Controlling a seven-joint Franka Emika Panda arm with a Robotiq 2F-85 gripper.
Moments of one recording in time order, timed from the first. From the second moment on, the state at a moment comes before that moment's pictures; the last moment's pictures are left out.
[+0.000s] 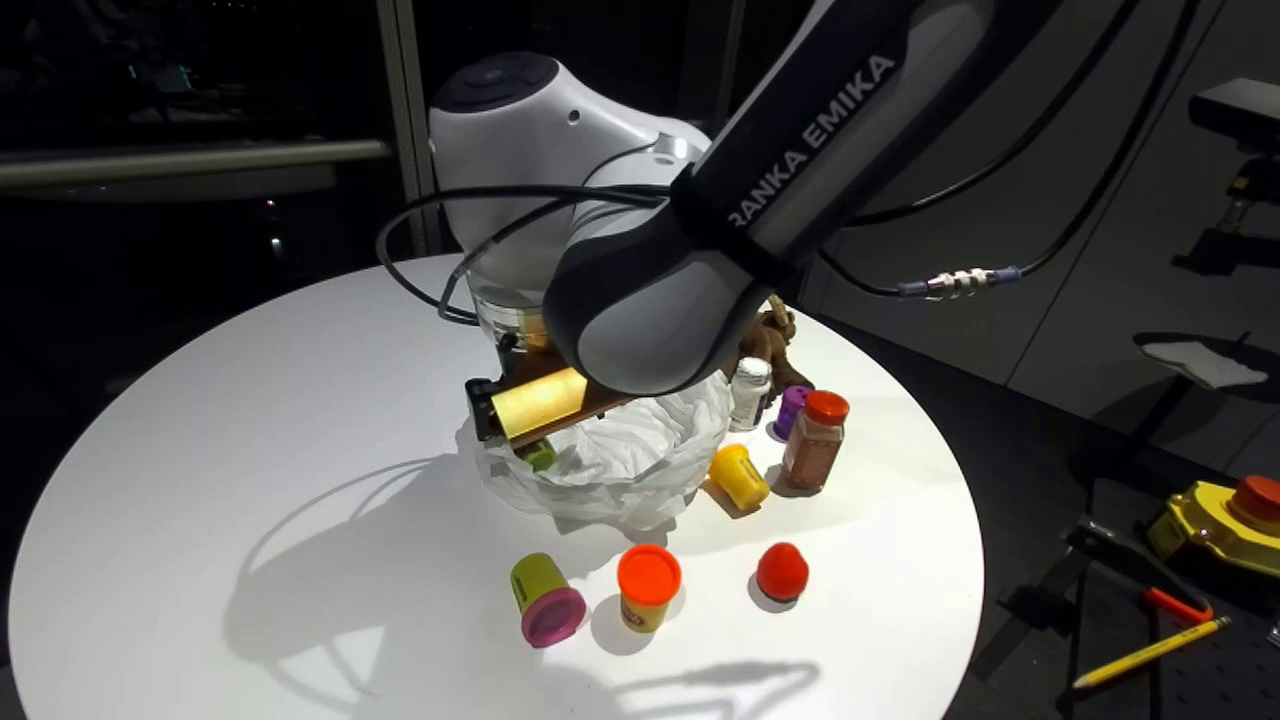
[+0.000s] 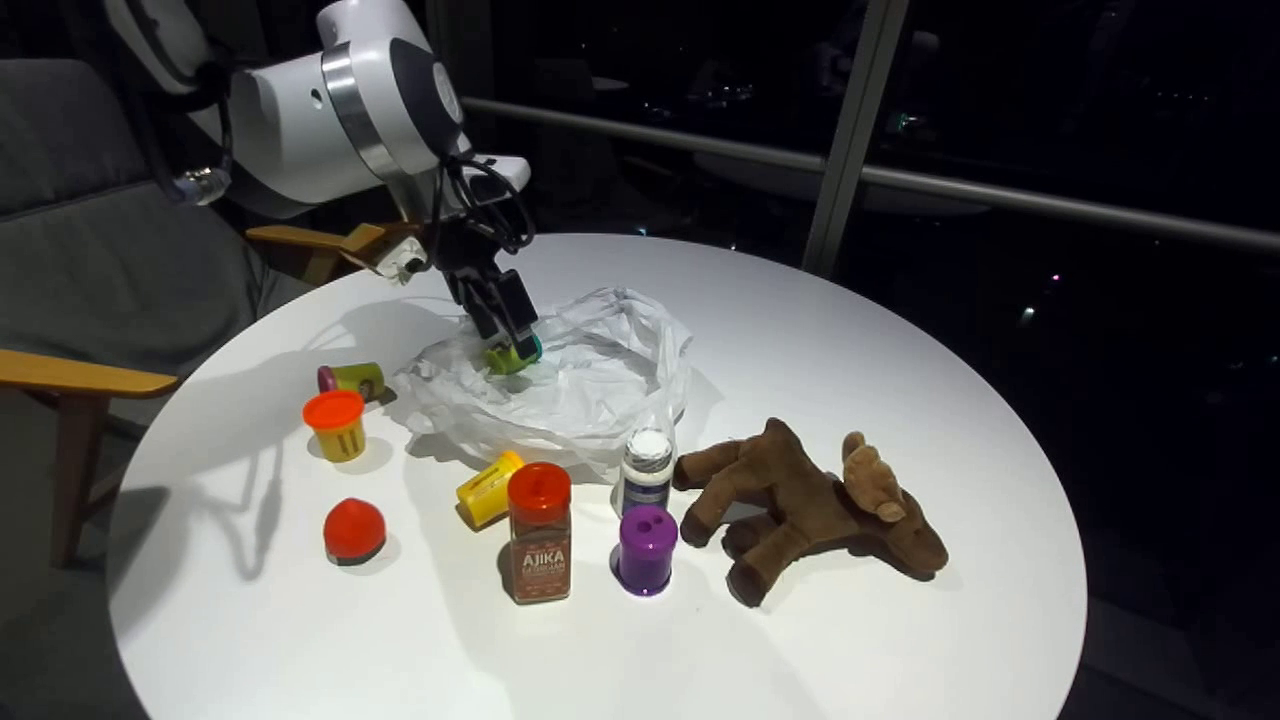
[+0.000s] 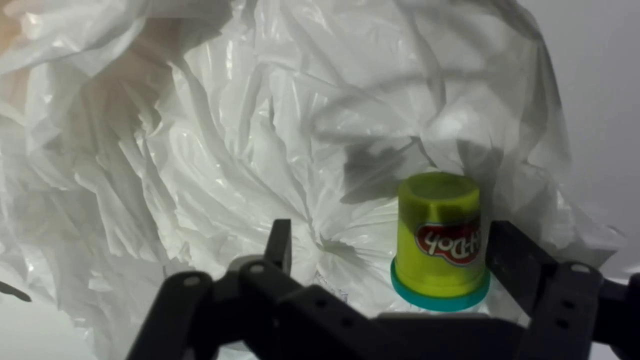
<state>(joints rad) 0.40 0.77 -0.12 -1.73 -0.45 2.54 1.01</state>
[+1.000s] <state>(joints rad) 0.41 0.89 -0.15 -1.59 -0.42 2.54 0.94</state>
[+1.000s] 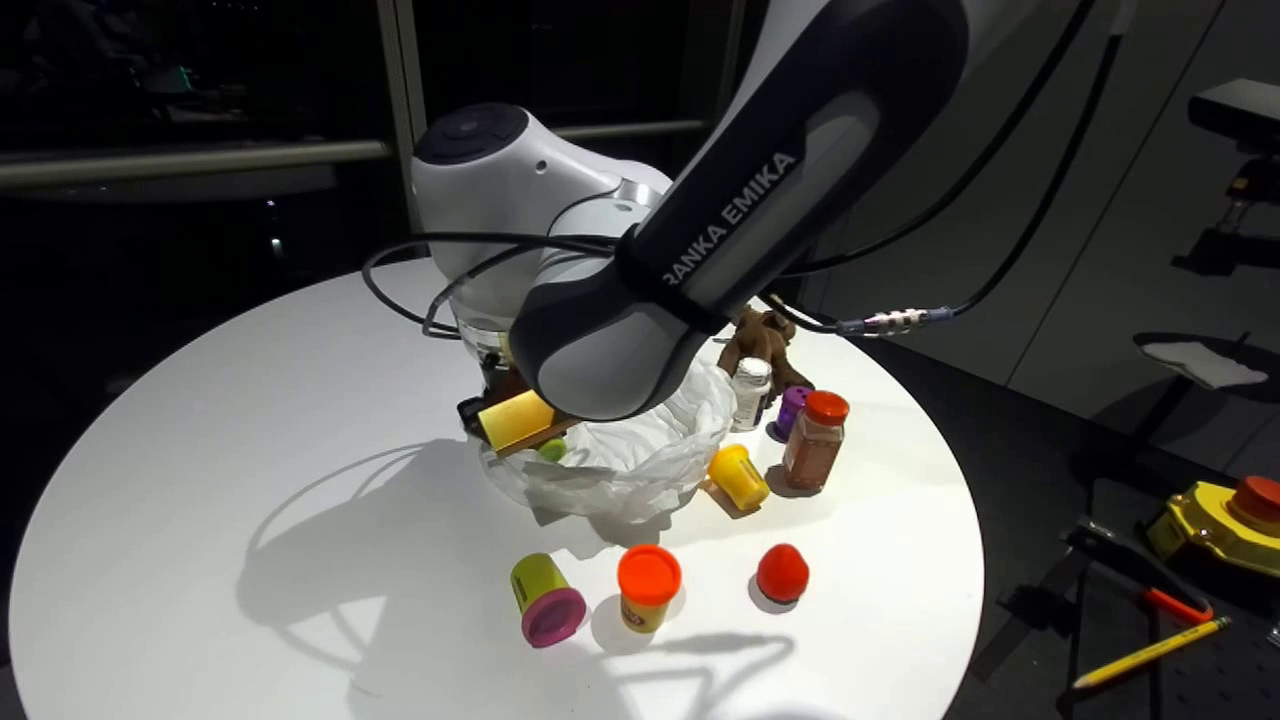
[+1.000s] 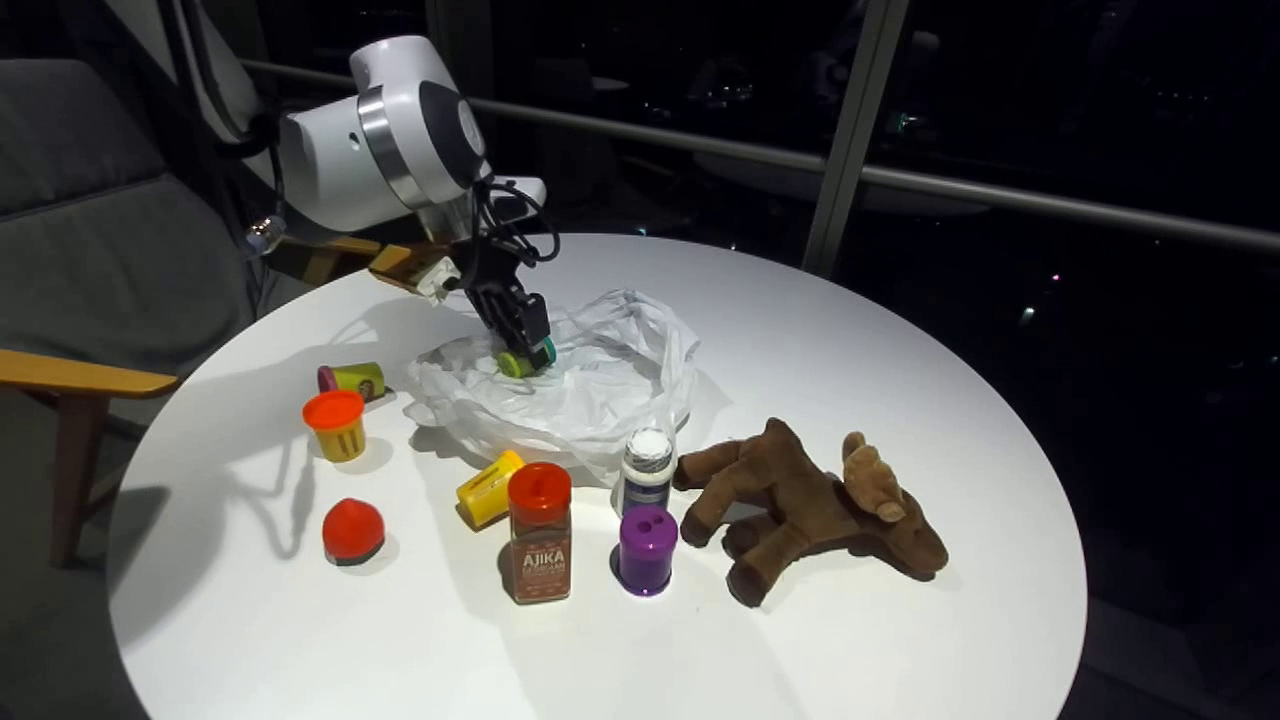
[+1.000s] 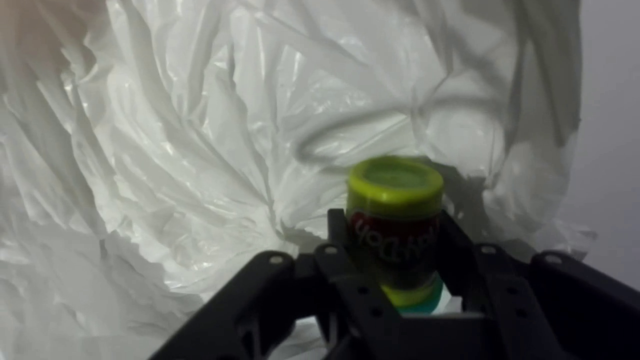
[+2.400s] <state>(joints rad) 0.67 0.50 -0.28 -2.07 -0.74 2.60 1.46</state>
